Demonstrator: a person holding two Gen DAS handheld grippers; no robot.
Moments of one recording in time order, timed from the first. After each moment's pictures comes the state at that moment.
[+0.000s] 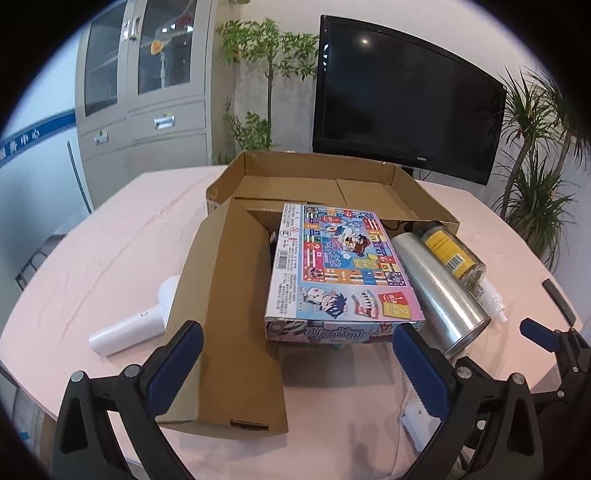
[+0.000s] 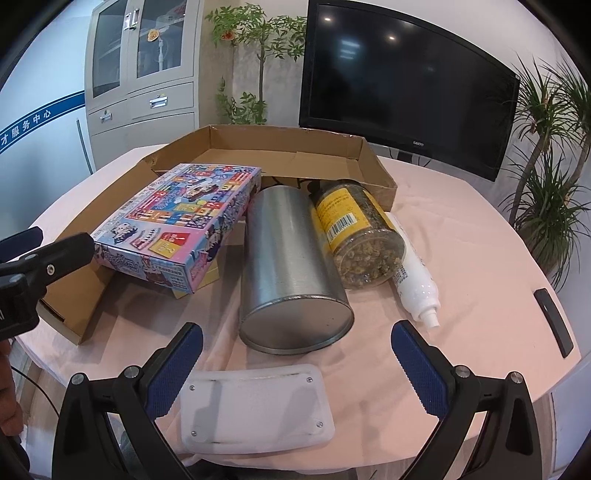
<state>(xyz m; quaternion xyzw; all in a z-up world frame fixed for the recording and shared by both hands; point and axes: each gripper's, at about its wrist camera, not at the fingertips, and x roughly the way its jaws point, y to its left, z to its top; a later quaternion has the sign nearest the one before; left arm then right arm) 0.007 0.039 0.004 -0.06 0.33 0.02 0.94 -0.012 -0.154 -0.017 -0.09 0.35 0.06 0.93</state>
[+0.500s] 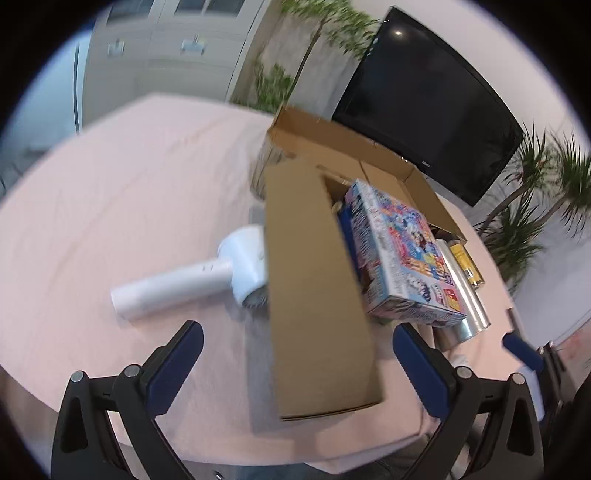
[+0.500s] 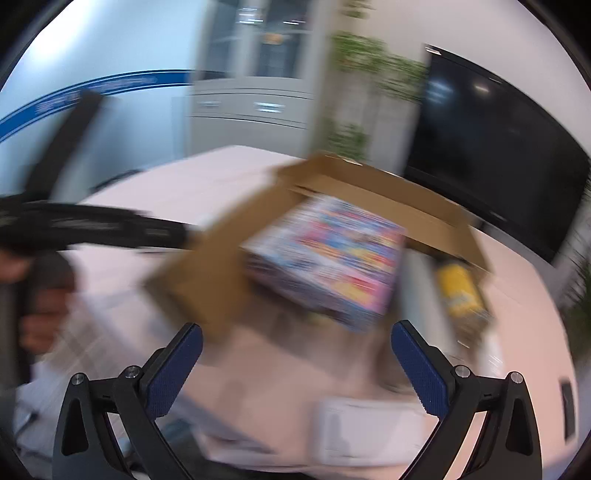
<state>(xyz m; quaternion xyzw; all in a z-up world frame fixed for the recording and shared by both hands) 0.002 0.173 -0.027 -0.21 0.40 -0.05 0.89 -0.074 -0.040 0.013 -0.18 0.30 0.25 0.90</state>
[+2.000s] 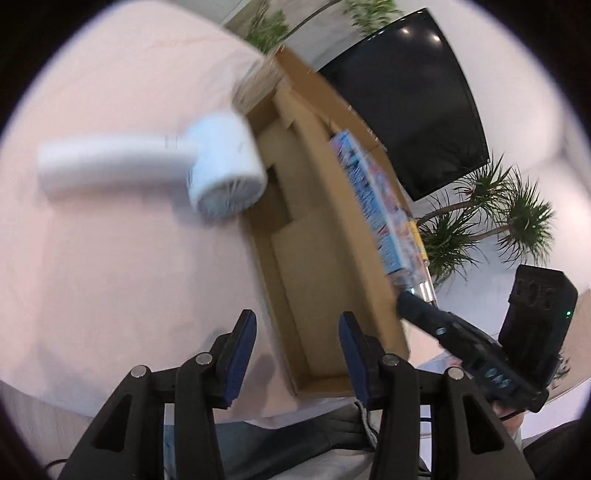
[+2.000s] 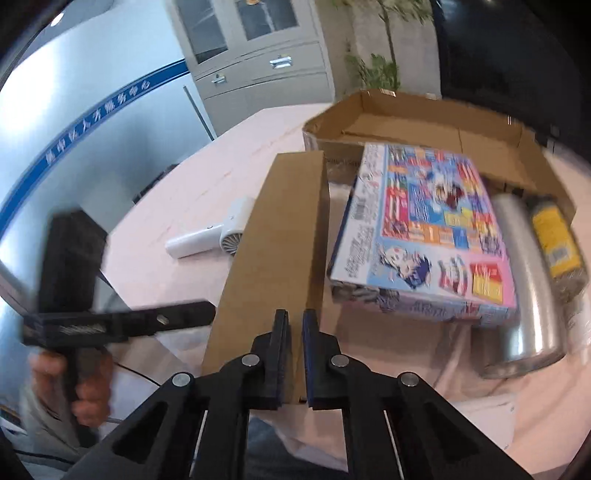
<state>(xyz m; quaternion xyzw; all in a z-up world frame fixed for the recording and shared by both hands) 0.010 0.175 -0.097 -0.36 0.44 -0.17 0.80 -0.011 -0.042 -0.009 -0.03 0.45 0.31 0.83</state>
